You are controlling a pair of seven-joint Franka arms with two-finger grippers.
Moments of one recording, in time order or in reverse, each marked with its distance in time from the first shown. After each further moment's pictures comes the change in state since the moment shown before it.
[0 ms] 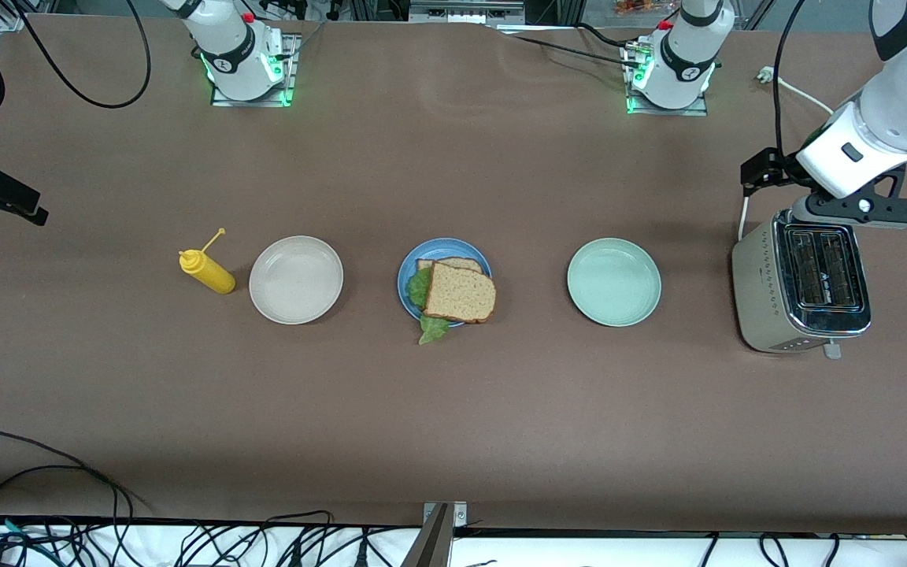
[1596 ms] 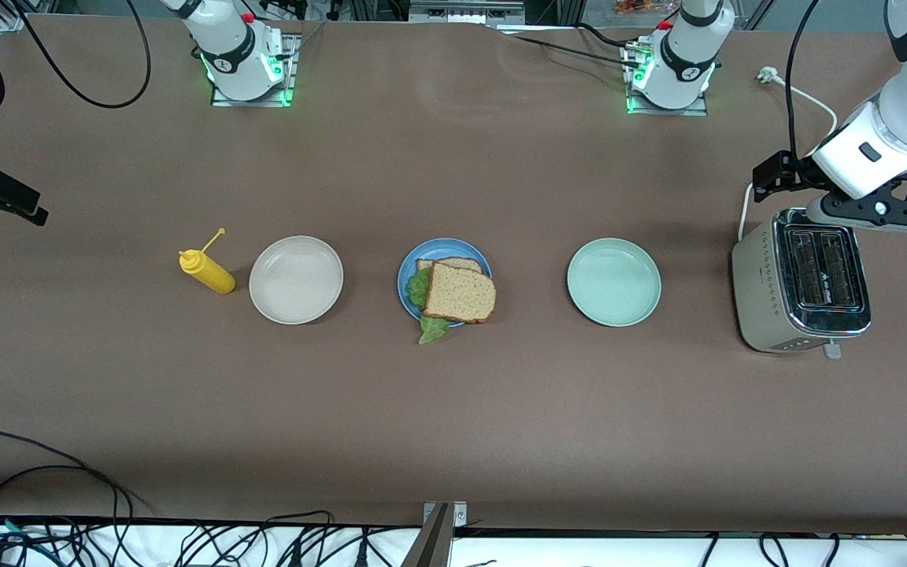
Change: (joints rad) left arm 0.003 -0.001 0.020 0.000 -0.004 0.029 0.063; right arm 0.000 0.000 0.000 0.000 -0.001 0.000 0.000
